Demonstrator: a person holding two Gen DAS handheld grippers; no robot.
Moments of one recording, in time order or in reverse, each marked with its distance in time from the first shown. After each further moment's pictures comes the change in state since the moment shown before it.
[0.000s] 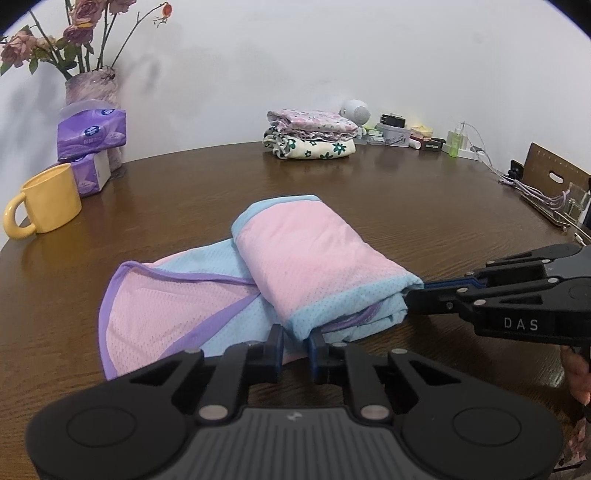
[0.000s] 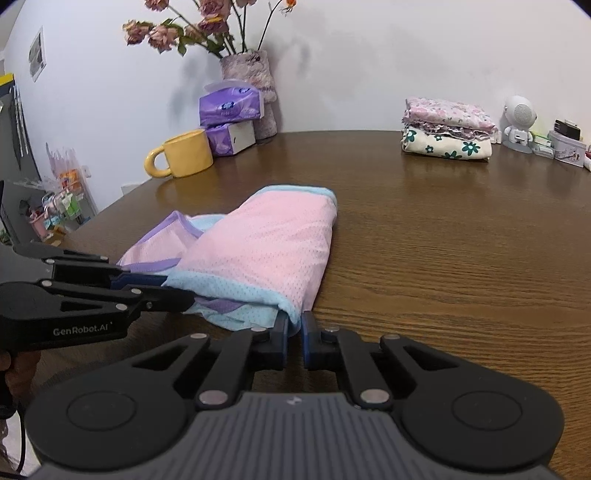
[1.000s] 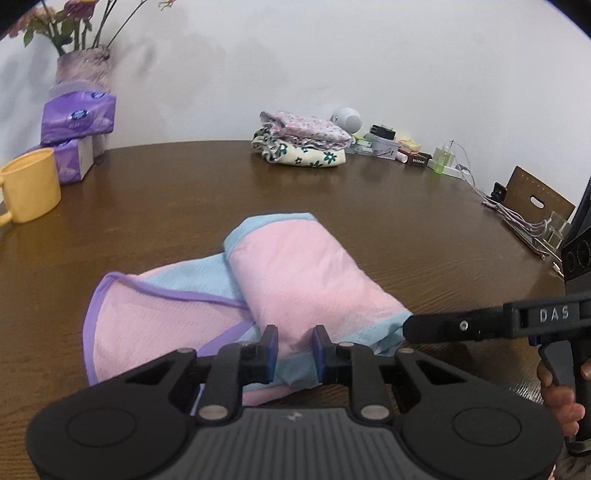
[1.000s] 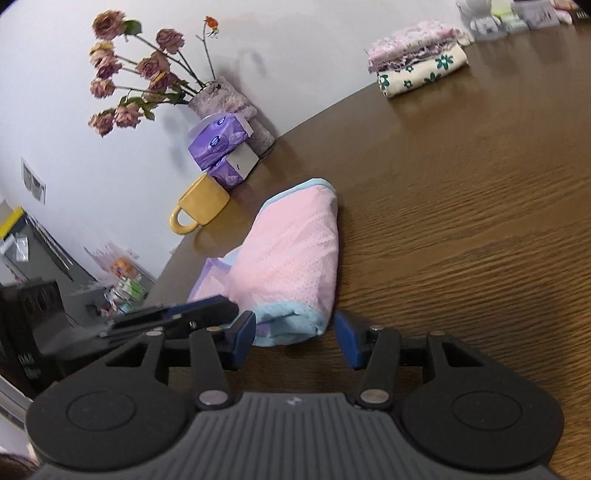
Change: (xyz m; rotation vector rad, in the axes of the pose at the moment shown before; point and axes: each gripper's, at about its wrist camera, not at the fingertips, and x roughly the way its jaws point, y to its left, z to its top) left arm 0.014 0.028 0.021 -0.081 0.017 -0.101; right arm 0.002 -0.051 -0.005 0.457 0.012 0.259
